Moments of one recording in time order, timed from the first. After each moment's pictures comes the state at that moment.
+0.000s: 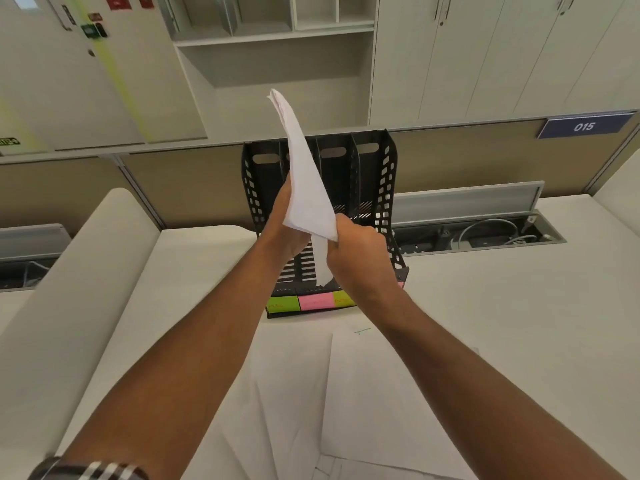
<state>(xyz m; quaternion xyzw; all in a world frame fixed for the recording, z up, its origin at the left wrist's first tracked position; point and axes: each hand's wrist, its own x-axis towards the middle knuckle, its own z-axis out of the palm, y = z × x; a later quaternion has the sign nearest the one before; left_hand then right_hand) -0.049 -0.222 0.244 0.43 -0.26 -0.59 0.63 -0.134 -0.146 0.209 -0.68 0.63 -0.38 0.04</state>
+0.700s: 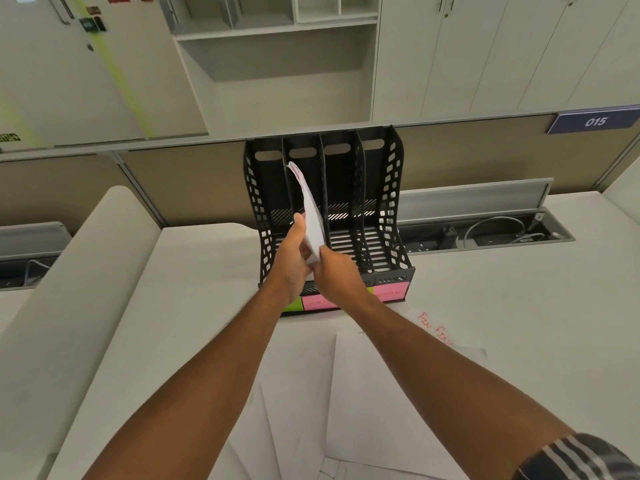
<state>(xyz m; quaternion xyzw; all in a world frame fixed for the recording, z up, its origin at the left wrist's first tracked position) -0.016 -0.211 0.160 0.45 -0.40 -0.66 0.44 -0.116 -0.200 0.117 -0.67 0.66 -0.25 0.21</state>
